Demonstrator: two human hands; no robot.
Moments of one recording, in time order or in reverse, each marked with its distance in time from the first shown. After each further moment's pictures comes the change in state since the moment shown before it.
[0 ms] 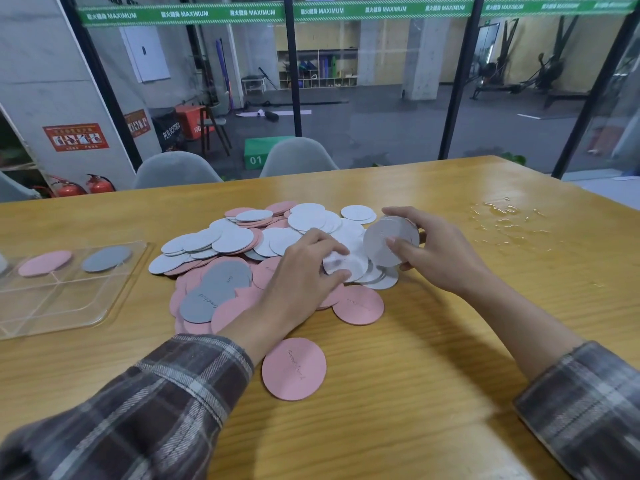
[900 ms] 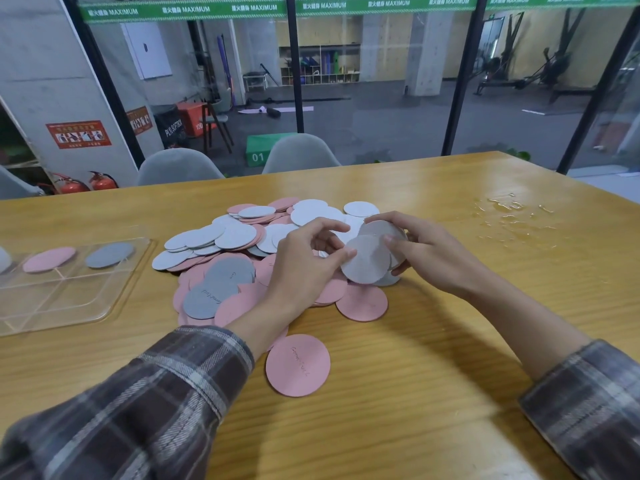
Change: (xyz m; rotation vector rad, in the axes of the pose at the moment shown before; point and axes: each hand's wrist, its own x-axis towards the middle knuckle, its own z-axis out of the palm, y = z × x) left_hand 0.005 0.015 -0.001 -0.383 0.142 -0.192; right_hand -0.001 -0.010 0.009 0.211 -0.195 0.000
